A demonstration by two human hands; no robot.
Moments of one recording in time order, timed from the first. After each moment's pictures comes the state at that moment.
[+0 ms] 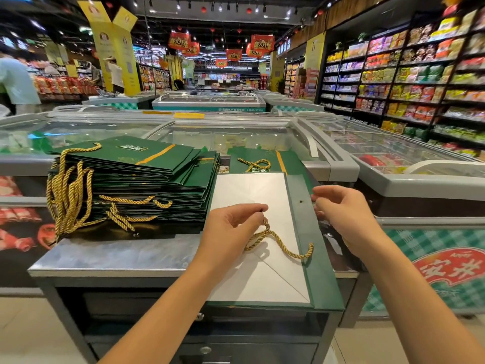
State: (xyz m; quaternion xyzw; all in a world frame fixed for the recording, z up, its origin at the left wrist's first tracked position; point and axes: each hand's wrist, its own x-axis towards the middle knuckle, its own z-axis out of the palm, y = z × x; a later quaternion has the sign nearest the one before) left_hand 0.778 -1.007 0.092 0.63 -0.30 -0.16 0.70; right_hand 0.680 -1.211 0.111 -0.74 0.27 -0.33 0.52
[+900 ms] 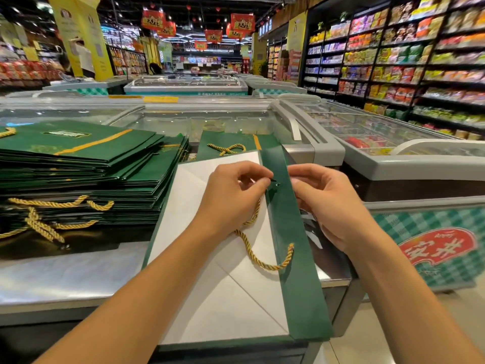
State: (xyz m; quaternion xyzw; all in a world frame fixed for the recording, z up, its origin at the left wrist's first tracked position) left_hand 0.815 -1.100 0.106 0.70 -0.45 0.04 0.56; right_hand 0.689 -1.222 0.109 -0.69 0.14 -0.32 0.63
